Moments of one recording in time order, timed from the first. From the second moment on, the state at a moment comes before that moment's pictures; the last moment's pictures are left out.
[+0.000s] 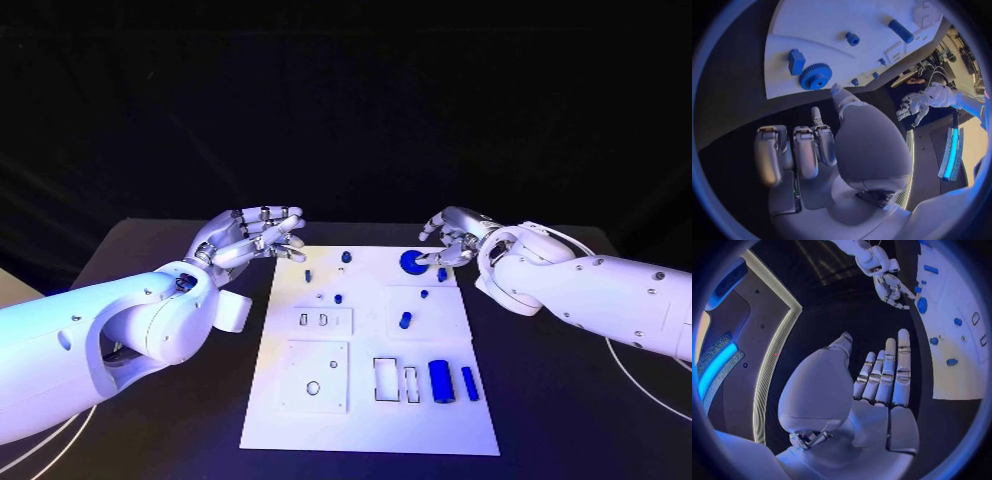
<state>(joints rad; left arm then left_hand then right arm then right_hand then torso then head) 1.21 -0.99 0.01 1.70 -0.13 -0.34 0.40 1.43 -0.12 0.18 0.29 0.05 0.72 0.19 0.17 0.22 0.86 0.19 0.06 0.06 0.88 0.14 0.48 0.48 0.17 1.01 0.22 0.47 0.21 1.35 -0.73 -0.15 1.30 -1.26 -0.39 -0.20 1.35 -0.20 0.24 0.19 0.06 0.83 0.17 0.20 0.43 1.46 0.08 1.49 1.31 1.47 0.00 1.53 1.31 0.03 1.46 0.10 1.52 1.31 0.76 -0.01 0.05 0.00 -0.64</state>
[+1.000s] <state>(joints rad) 1.21 -0.99 0.01 1.70 -0.13 -0.33 0.39 1.45 -0.09 0.20 0.27 0.05 0.72 0.19 0.17 0.22 0.86 0.19 0.06 0.06 0.88 0.14 0.50 0.49 0.17 1.01 0.22 0.48 0.22 1.33 -0.66 -0.15 1.23 -1.26 -0.34 -0.26 1.37 -0.17 0.24 0.20 0.06 0.84 0.16 0.21 0.43 1.46 0.08 1.50 1.31 1.47 0.00 1.54 1.31 0.03 1.46 0.10 1.53 1.31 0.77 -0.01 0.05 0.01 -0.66</state>
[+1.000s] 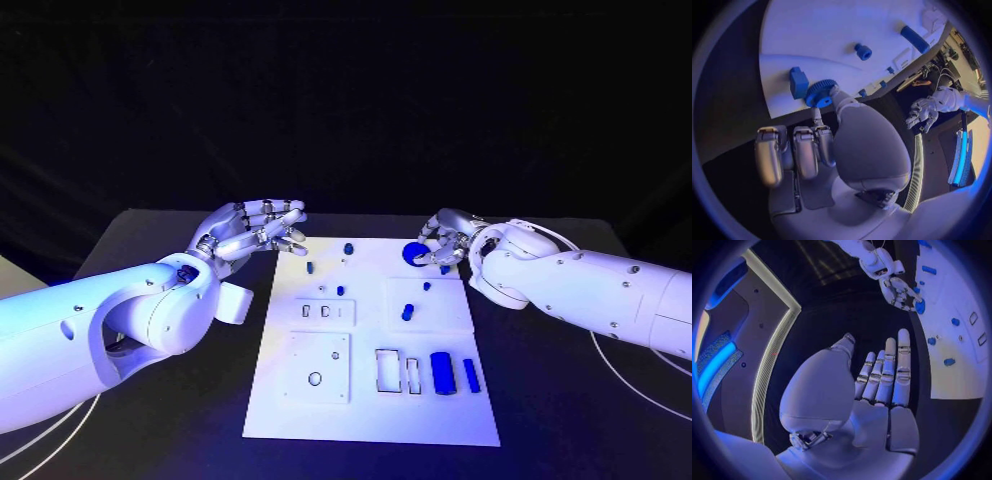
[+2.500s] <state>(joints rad) 1.21 -0.99 0.01 1.69 -0.13 -0.33 0.37 1.47 -0.08 0.22 0.26 0.05 0.71 0.19 0.17 0.22 0.86 0.19 0.06 0.06 0.87 0.14 0.50 0.50 0.17 1.01 0.22 0.49 0.22 1.33 -0.60 -0.15 1.40 -1.62 -0.47 -0.34 1.34 -0.12 0.30 0.24 0.06 0.95 0.12 0.23 0.42 1.47 0.06 1.51 1.31 1.47 -0.04 1.54 1.31 0.03 1.47 0.07 1.54 1.31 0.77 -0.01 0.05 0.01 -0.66</state>
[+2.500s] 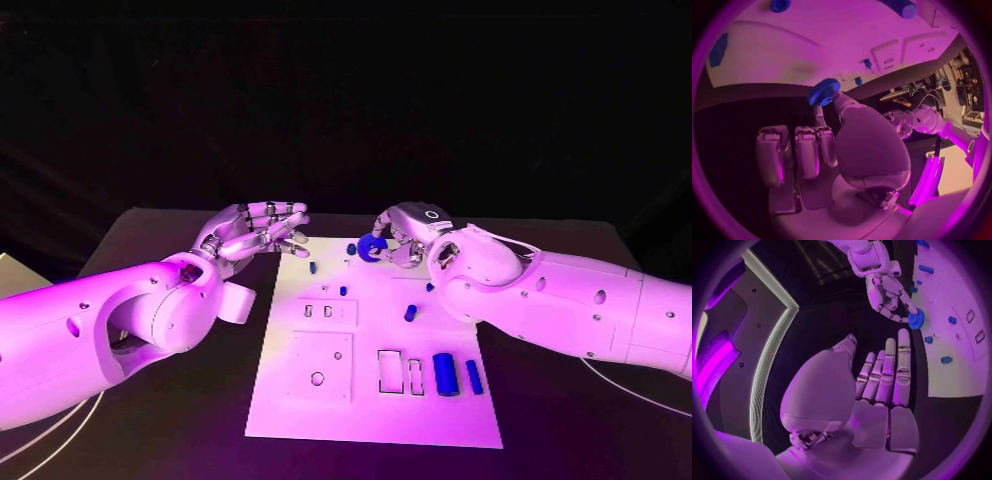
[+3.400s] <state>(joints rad) 1.21 -0.99 0.01 1.70 -0.13 -0.33 0.37 1.48 -0.08 0.23 0.26 0.05 0.71 0.19 0.17 0.22 0.86 0.19 0.06 0.06 0.87 0.14 0.50 0.50 0.17 1.01 0.22 0.49 0.22 1.33 -0.52 -0.16 1.37 -1.68 -0.46 -0.36 1.34 -0.15 0.30 0.24 0.06 0.95 0.12 0.22 0.42 1.47 0.05 1.51 1.31 1.47 -0.04 1.54 1.31 0.03 1.47 0.06 1.54 1.31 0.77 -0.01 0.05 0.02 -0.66</state>
